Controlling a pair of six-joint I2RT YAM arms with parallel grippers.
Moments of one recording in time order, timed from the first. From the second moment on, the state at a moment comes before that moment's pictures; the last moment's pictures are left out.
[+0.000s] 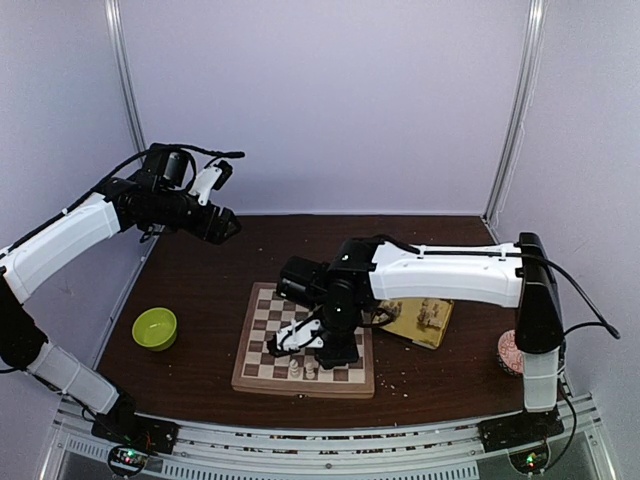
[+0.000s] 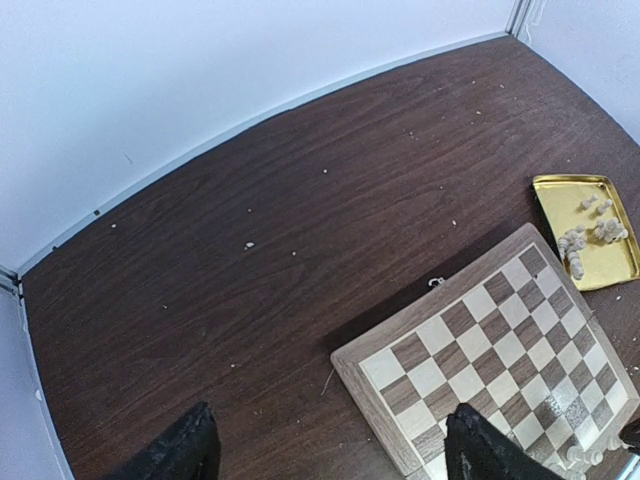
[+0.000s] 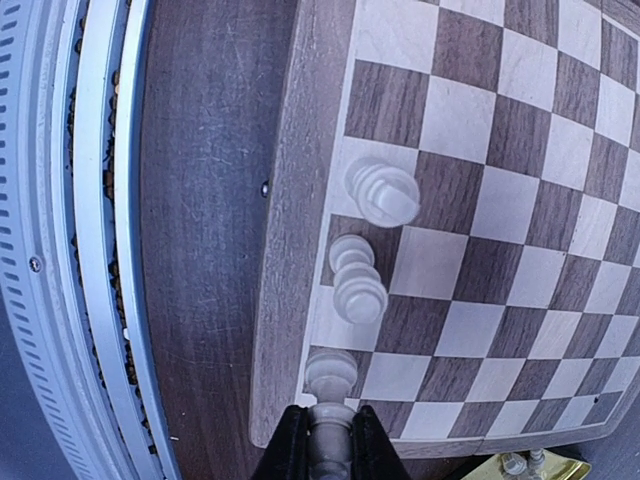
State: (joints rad) left arm -0.46 1.41 1.36 -0.63 0.09 0.09; right arm 1.18 2.05 1.80 -1.16 -0.06 -0.50
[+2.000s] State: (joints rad) left arm -0.46 1.41 1.36 -0.63 0.09 0.09; right arm 1.19 2.14 1.81 -1.13 0.03 -0.52
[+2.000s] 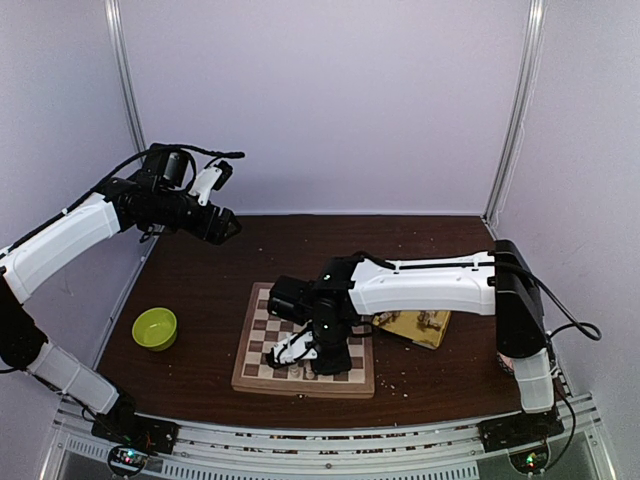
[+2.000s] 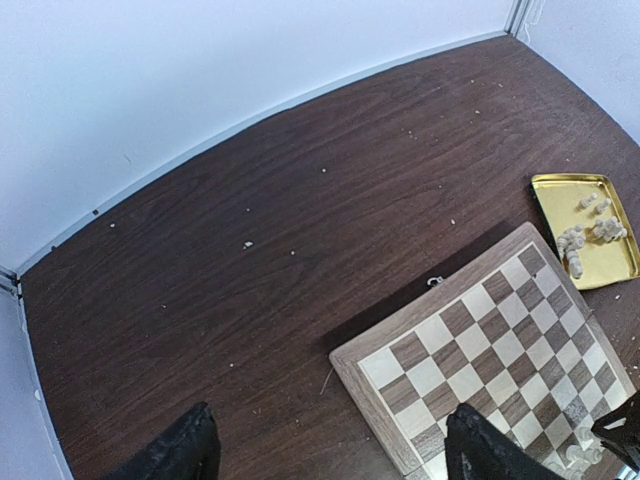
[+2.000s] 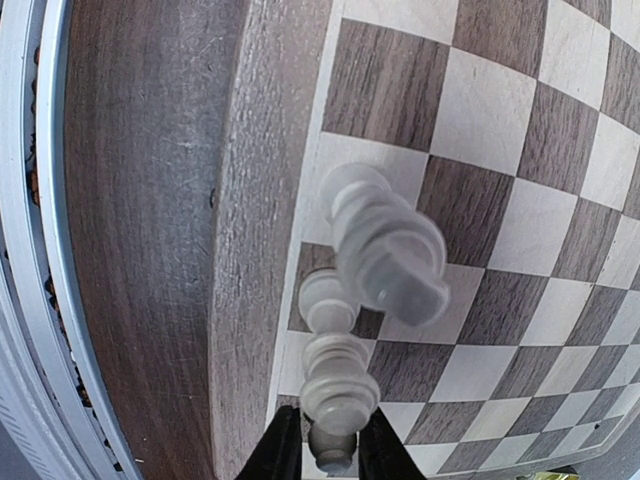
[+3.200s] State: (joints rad) left arm -0.46 1.41 1.36 -0.63 0.11 0.09; right arm 1.19 2.12 1.77 -1.12 0.03 -0.52
